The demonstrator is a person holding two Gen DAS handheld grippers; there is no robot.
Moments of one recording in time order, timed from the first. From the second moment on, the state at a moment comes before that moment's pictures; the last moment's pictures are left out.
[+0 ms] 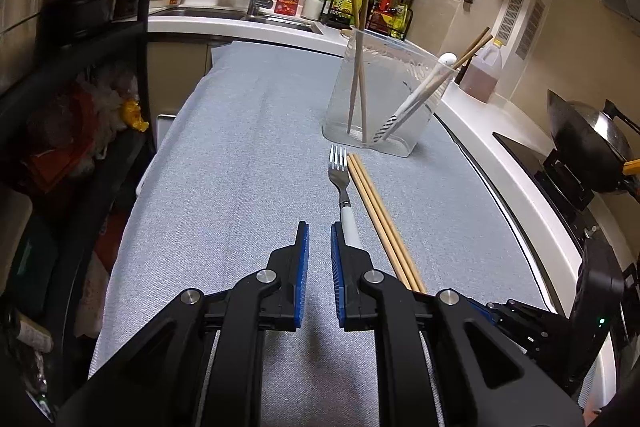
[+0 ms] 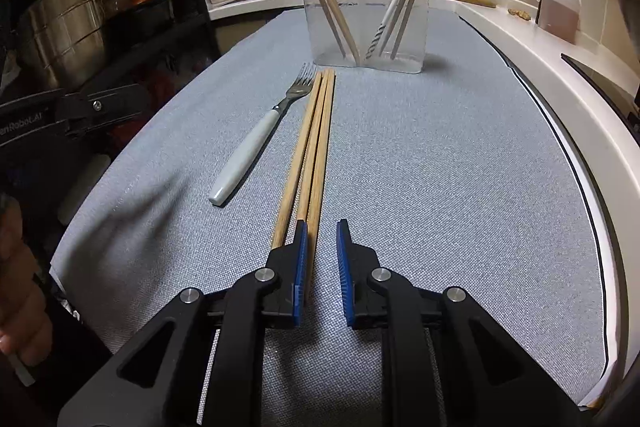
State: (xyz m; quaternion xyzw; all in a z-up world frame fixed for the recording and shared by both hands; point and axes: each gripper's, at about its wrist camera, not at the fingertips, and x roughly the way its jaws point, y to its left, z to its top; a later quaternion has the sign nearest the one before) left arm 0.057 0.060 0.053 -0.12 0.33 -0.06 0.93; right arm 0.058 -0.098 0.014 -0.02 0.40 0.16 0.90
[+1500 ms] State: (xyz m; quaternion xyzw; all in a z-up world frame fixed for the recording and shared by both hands) left arm 0.054 -0.014 0.014 0.04 0.37 -0.04 0.93; right arm 0.042 -0.142 0.015 -0.01 0.39 0.08 0.92
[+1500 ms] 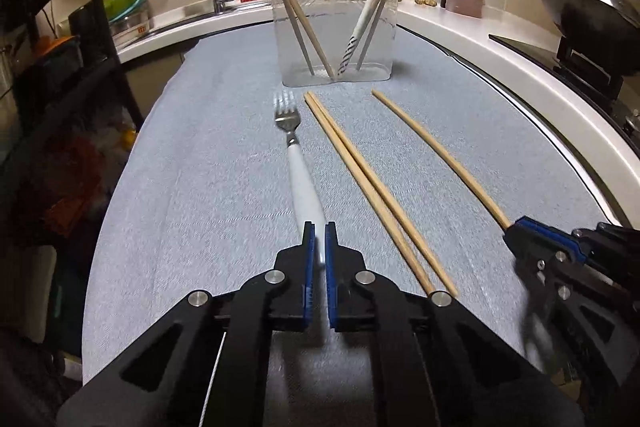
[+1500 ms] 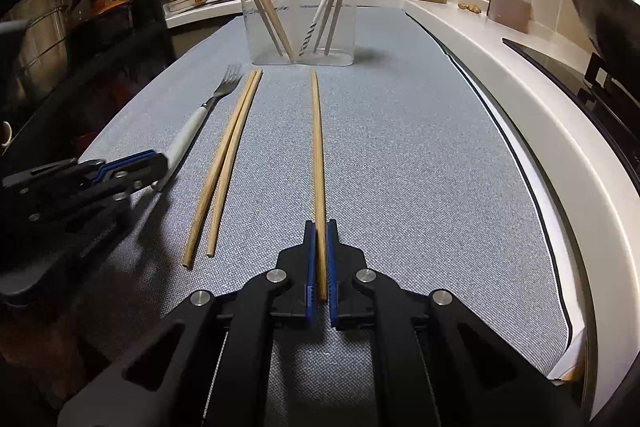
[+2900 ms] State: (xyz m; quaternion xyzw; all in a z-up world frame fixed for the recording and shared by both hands) left arm 0.044 0.020 0.008 -0.01 0.40 -0.02 0.92; right arm 0.032 -0.142 0.022 0.00 0.39 0.07 0.92
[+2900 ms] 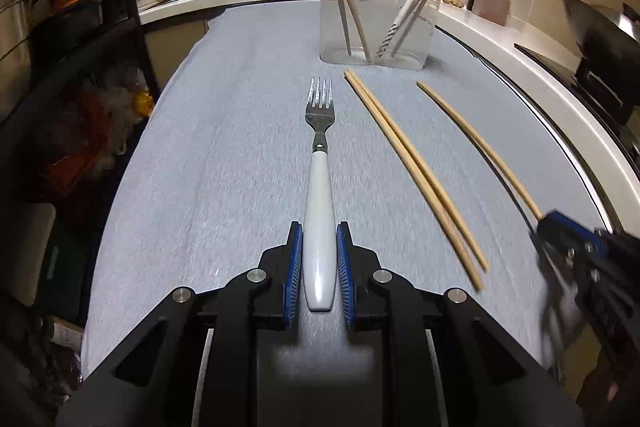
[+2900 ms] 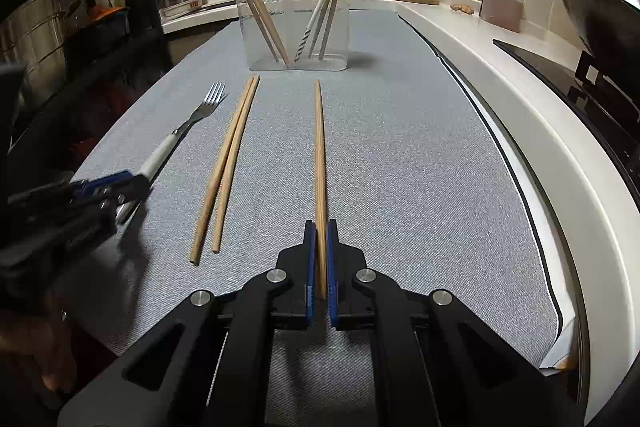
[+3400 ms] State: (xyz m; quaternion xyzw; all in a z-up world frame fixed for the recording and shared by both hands) left arm 0.023 0.029 0.004 -0.04 0.38 -0.01 0.92; right arm 0.035 -0.146 0.014 0.01 0.41 0.09 0.91
